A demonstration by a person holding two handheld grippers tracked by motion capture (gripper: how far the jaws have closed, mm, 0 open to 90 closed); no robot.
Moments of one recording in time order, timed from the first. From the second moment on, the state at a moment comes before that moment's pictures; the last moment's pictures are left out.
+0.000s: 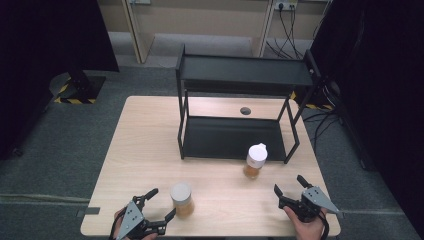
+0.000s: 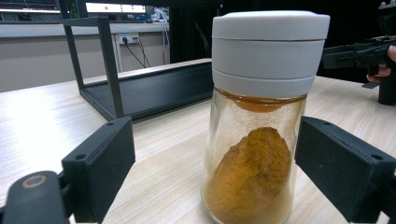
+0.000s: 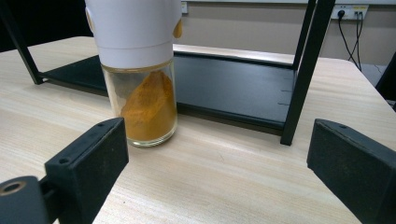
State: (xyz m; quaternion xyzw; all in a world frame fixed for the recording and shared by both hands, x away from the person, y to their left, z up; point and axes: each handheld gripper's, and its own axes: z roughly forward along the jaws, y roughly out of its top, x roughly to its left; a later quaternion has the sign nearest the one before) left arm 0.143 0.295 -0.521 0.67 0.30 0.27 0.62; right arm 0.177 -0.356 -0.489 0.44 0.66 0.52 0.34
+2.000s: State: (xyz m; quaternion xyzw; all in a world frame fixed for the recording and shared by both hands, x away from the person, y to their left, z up) left arm 0.169 0.258 -0.497 0.67 0.27 0.26 0.64; right arm 0.177 -0.356 -0.489 0.43 0.66 0.51 0.34
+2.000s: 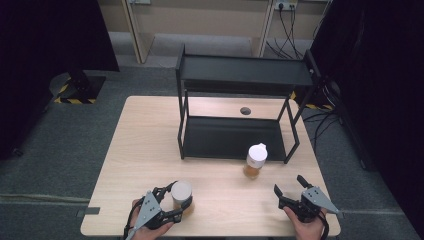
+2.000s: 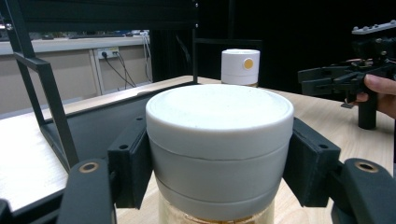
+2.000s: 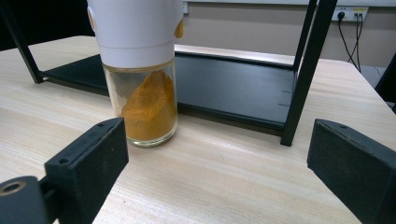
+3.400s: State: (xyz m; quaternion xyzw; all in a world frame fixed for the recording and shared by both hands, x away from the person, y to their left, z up) left arm 0.184 0.231 -0.431 0.62 0.29 0.32 0.66; right arm 0.177 -0.356 -0.488 0.43 0.66 0.51 0.34
